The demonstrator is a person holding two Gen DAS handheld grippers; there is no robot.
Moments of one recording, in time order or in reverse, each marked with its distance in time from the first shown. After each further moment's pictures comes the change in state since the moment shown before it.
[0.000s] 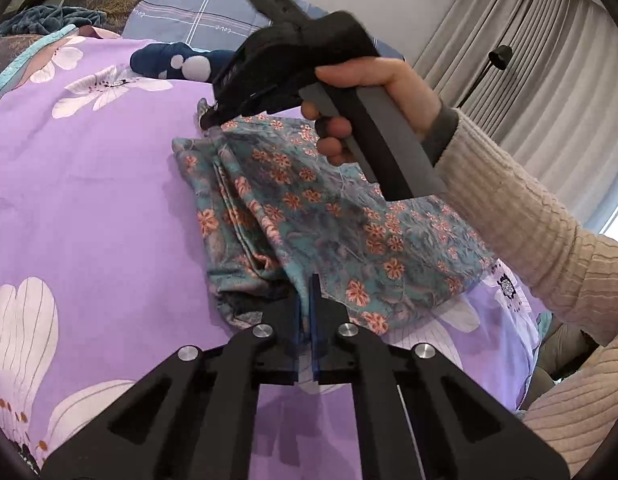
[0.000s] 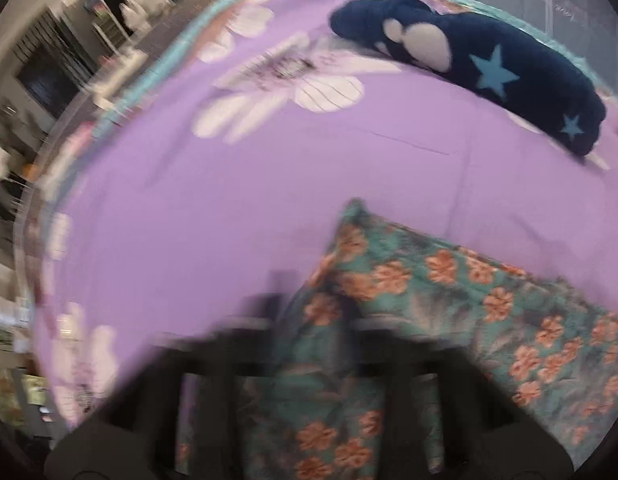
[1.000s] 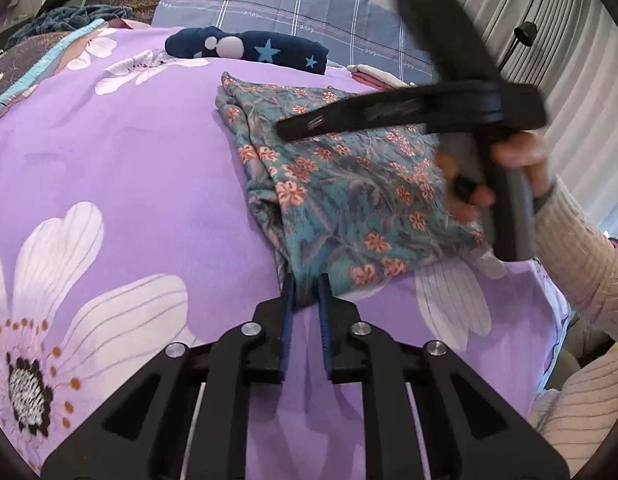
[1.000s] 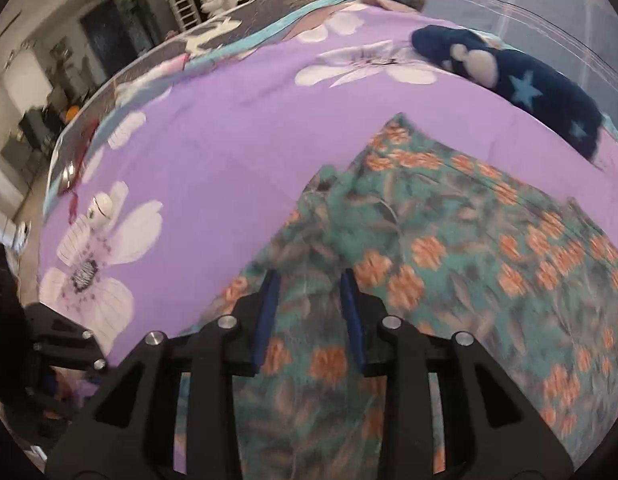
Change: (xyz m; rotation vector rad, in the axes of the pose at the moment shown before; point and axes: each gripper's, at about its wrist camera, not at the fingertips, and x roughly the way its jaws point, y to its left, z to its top) left arm -0.023 -0.008 -0.033 0.001 0.072 0.165; right arm -0.073 0.026 -0.132 -0.238 -0.160 0.114
